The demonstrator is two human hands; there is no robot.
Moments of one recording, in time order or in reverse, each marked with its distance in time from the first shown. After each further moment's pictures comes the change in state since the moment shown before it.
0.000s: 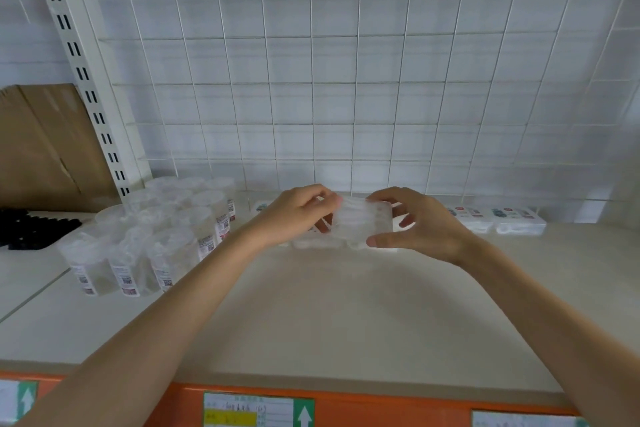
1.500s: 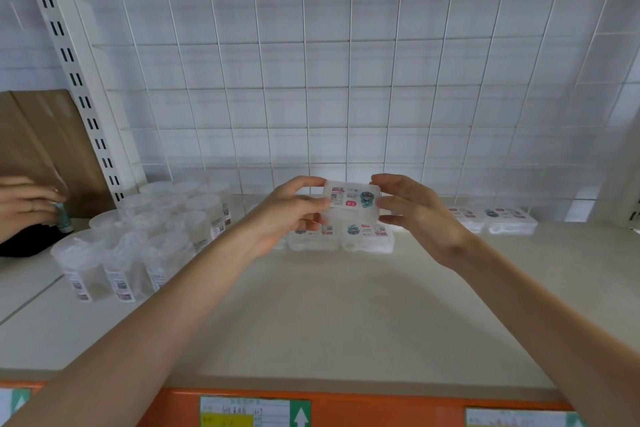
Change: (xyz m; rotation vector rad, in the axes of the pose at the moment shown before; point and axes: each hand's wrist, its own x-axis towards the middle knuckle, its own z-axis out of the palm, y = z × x) left_hand -0.001 0.008 -0.003 -0.420 0.056 -0.180; right_hand 0.008 0.005 0.003 0.598 0.092 0.074
